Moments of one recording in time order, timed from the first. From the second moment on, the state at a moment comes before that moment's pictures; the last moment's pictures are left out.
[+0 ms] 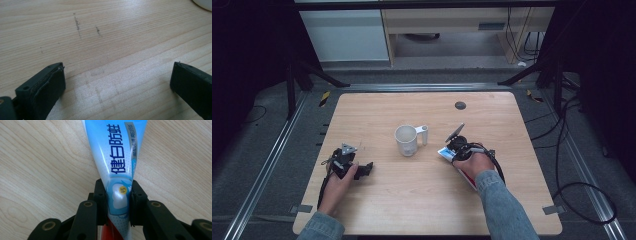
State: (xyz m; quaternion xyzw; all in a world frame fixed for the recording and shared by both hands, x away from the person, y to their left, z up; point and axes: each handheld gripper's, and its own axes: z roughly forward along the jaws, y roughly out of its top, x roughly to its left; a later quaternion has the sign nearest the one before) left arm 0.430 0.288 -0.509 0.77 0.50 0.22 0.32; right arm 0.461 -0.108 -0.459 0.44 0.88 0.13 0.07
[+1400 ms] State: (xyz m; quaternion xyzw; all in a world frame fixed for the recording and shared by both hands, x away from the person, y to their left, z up) left arm 0.430 0.288 -0.509 0.77 0.50 0.22 0.32; right arm 0.458 -0.127 -0.403 0.46 0.86 0.19 0.10
